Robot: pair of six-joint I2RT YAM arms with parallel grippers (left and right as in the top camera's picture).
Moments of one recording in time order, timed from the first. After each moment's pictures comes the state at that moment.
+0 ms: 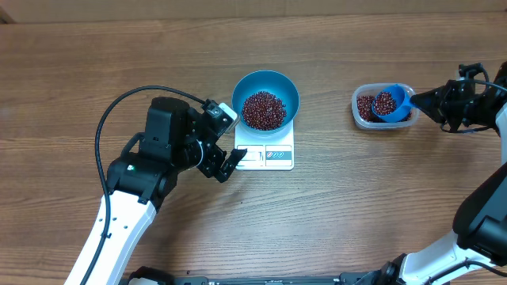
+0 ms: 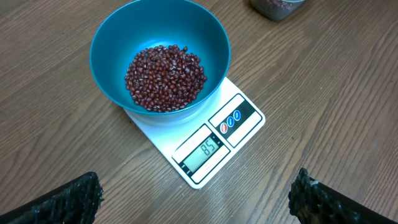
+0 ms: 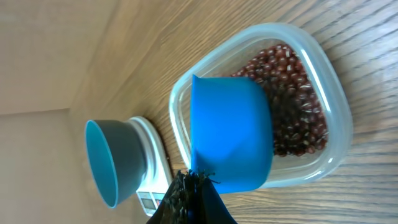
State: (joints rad) left arm -0.30 1.19 1.01 -0.65 0.37 0.31; right arm -0.50 1.86 1.47 -0.93 -0.81 0.12
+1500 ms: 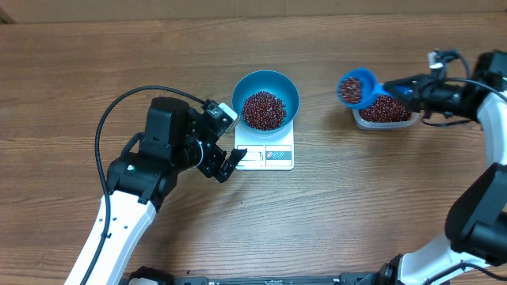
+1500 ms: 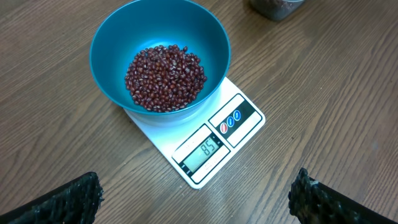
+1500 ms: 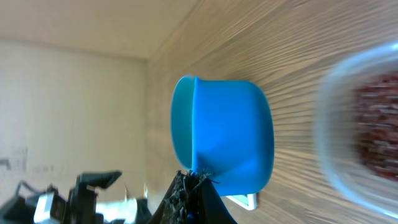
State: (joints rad) left arm -0.30 1.19 1.01 -0.65 0.37 0.31; right arm -0.38 1.83 1.46 -0.95 -1.14 0.03
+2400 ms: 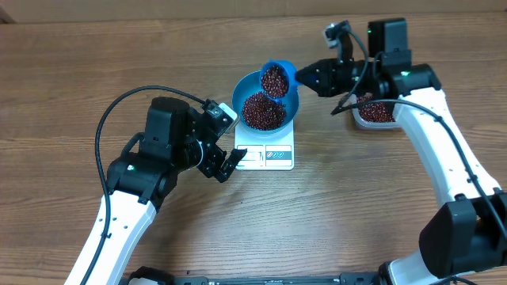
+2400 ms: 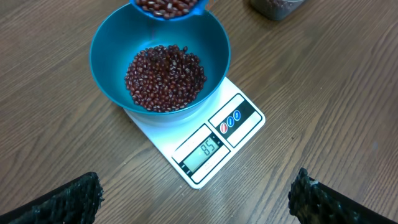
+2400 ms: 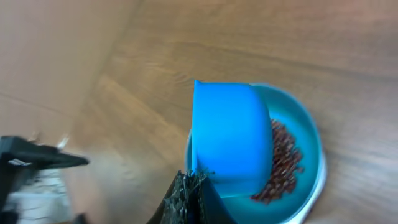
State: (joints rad) left arm -0.30 1.19 1.01 -0.65 0.37 0.31; right arm 0.16 1.72 1.48 -0.59 -0.79 0.10
